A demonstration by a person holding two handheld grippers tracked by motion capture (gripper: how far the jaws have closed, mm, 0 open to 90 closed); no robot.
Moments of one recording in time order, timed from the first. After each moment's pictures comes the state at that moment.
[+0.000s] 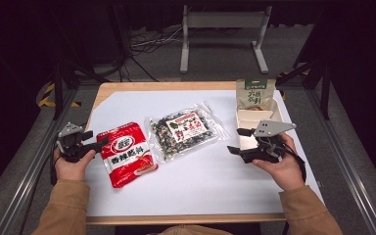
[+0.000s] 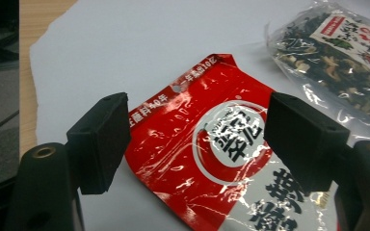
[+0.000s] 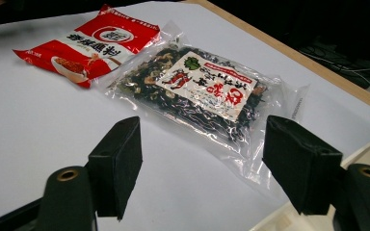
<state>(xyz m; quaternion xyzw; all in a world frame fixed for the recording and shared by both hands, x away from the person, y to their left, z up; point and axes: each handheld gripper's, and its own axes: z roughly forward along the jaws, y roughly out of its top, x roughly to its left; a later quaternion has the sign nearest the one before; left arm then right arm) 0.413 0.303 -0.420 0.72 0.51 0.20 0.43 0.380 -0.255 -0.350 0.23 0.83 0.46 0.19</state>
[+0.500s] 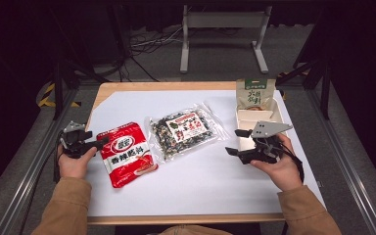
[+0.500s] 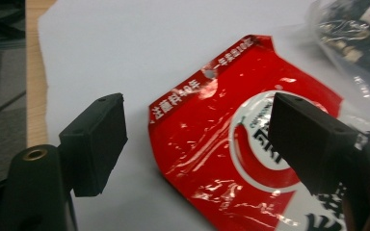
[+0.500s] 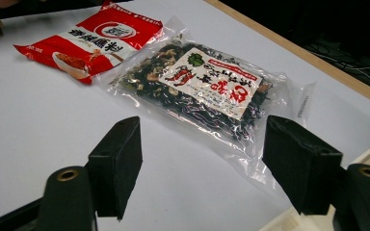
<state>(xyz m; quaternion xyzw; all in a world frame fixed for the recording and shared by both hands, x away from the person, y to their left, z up) 0.435 0.308 -0.438 0.73 0.53 0.19 0.39 0.381 -0.251 -0.354 0.23 0.84 0.46 0.18</state>
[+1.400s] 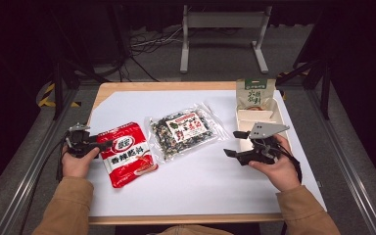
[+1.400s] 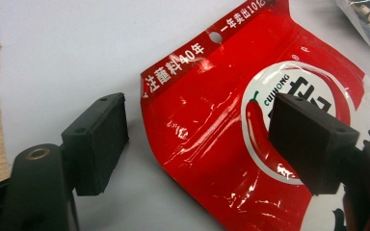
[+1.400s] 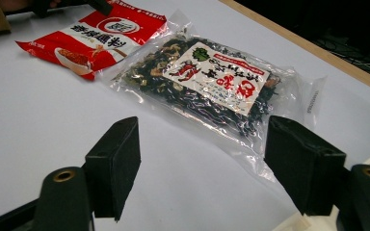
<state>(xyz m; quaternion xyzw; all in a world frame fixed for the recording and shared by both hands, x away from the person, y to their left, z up) 0.447 0.308 -0.456 0.74 0.54 0.12 0.39 0.383 -0.248 -0.361 0.23 0.84 0.46 0.17</state>
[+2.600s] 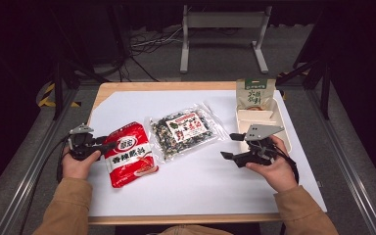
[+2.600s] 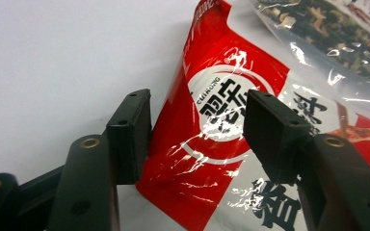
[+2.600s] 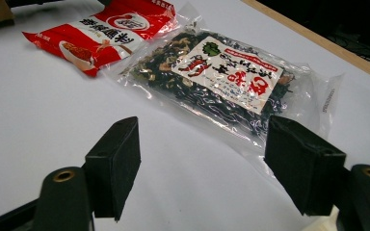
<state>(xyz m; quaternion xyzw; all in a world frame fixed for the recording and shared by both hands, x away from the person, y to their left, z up) 0.432 0.293 -0.442 0.77 0.47 0.12 0.41 0.383 -0.240 -0.367 0.22 0.85 0.45 0.16</state>
